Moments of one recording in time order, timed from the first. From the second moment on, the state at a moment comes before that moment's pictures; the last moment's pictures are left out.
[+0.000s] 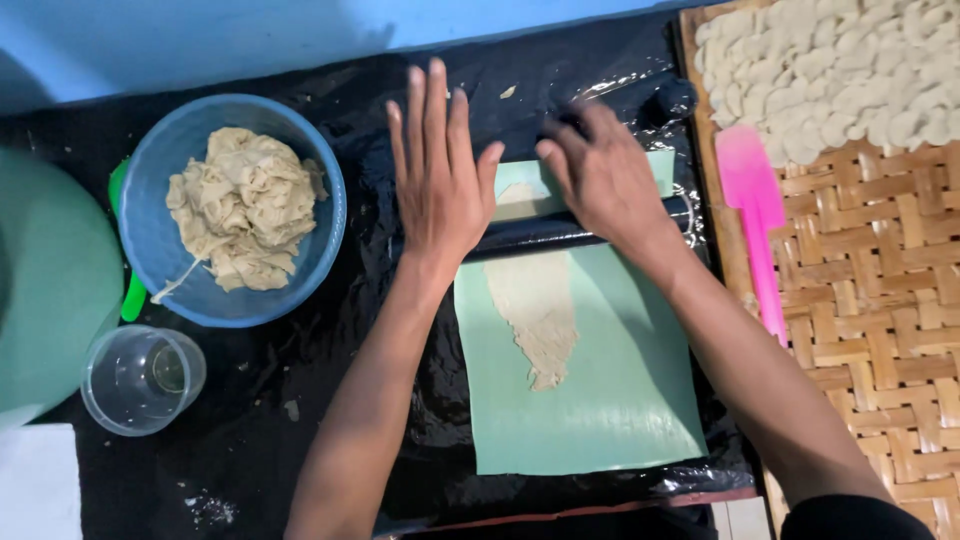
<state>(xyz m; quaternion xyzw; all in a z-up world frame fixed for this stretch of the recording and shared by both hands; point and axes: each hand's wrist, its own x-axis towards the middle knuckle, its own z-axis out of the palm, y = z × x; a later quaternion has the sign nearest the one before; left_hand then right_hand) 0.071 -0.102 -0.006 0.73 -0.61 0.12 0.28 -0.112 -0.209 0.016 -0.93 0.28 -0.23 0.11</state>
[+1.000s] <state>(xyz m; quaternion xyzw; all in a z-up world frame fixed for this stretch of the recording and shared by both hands) 0.002 0.065 0.005 0.67 -0.71 -0.05 0.23 -0.216 -0.068 0.011 -0.93 0.29 -0.19 0.14</state>
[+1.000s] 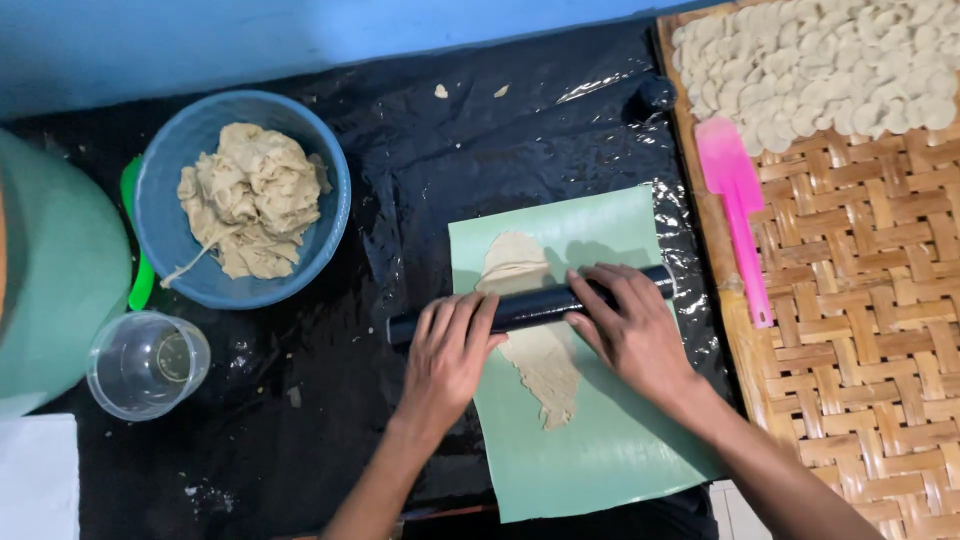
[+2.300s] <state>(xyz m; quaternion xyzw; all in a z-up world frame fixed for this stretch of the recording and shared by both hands) -0.002 0.072 -0.030 0.72 -0.63 -0.02 0.29 -0.185 -0.106 0.014 -0.92 0.32 -0.20 0.12</state>
